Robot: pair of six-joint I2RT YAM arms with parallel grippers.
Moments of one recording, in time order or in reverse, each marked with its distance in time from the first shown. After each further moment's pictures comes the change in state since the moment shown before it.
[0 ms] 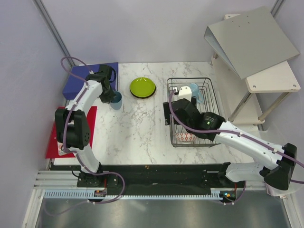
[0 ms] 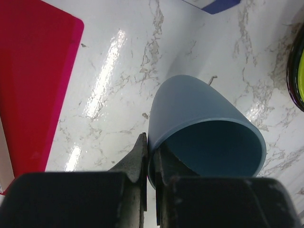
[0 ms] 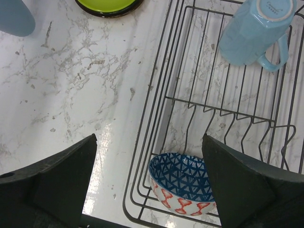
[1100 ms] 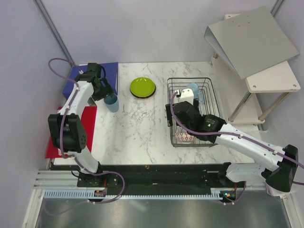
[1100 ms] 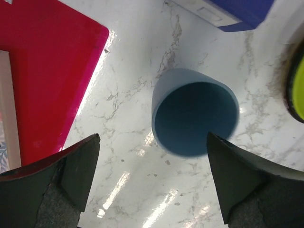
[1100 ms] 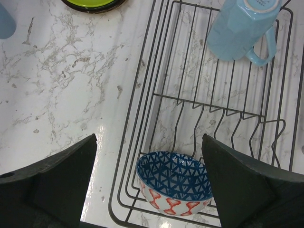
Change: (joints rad) left arm 0.120 -0.013 0.000 -0.005 0.079 0.020; right arm -0.010 -0.041 -0.085 0.028 0.031 -0.014
